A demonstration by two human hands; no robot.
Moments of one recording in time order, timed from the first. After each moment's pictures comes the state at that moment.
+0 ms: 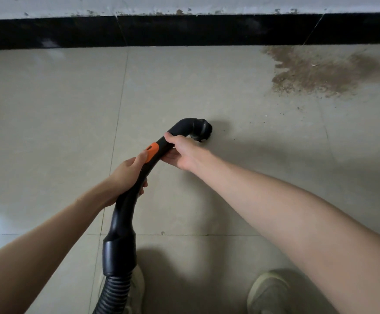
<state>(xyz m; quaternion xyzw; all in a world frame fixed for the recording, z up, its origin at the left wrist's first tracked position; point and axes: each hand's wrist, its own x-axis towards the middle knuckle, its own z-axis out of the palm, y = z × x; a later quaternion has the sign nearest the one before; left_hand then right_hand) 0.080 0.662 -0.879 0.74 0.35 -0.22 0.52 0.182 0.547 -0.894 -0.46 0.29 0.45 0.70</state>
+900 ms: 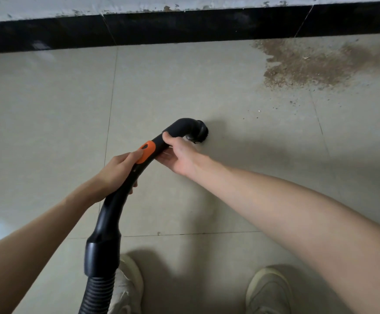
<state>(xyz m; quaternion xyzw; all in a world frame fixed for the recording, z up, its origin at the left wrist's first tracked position) 0.090 0.663 -0.868 0.79 0.29 -0.22 0.49 0.176 0.532 -0.896 -0.39 0.30 0.44 0.75</state>
